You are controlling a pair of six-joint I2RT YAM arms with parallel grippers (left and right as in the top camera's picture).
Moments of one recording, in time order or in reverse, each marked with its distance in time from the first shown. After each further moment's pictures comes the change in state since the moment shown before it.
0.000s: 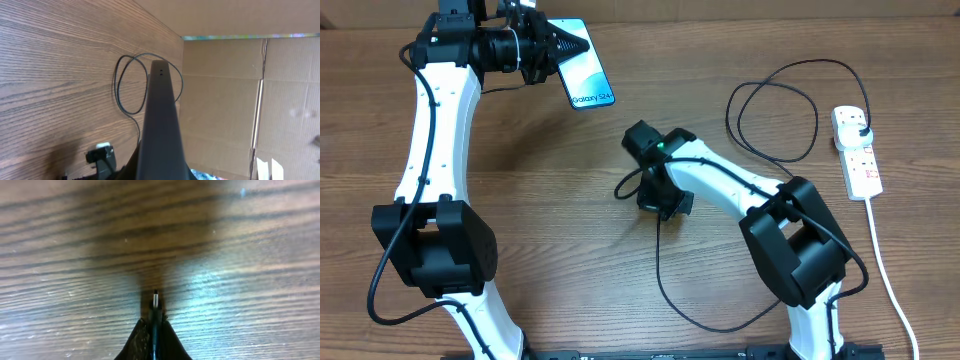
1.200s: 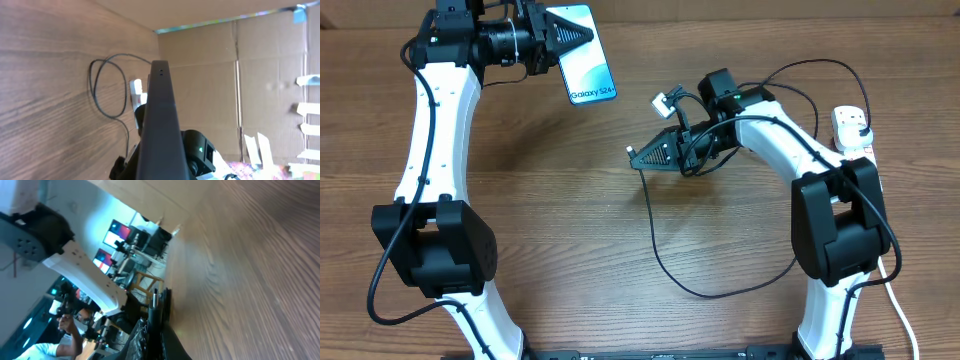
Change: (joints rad) left arm 0.002 0.000 0.000 0.134 0.138 0.016; right arm -0.321 -0.003 0.045 0.070 -1.443 -1.353
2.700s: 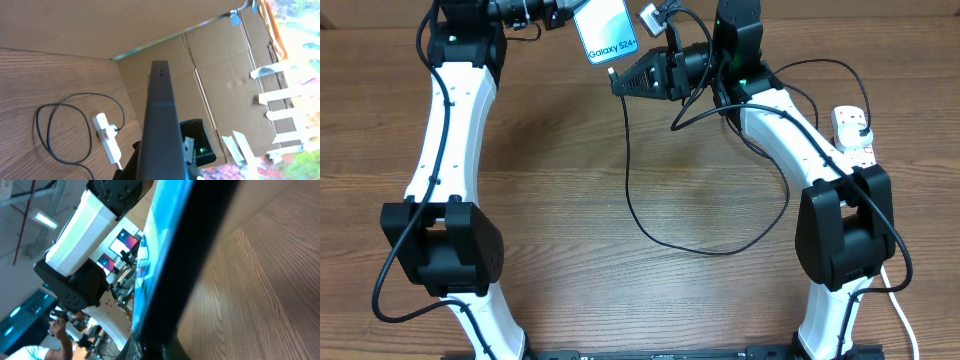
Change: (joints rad) left arm -0.048 0.000 0.000 0.630 0.026 -0.429; right arm -0.004 -0.030 0.119 1.316 -0.006 1.304
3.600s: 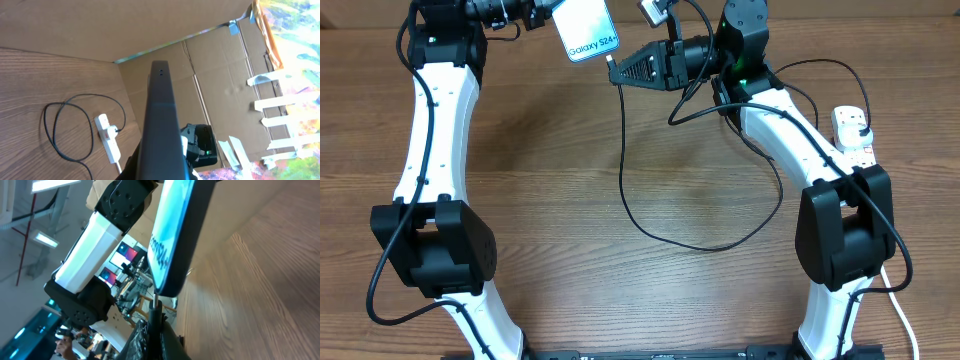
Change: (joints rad) left arm 0.053 0.000 0.000 0.000 0.036 -0.026; right arm 0.000 0.000 0.000 0.153 0.067 0.234
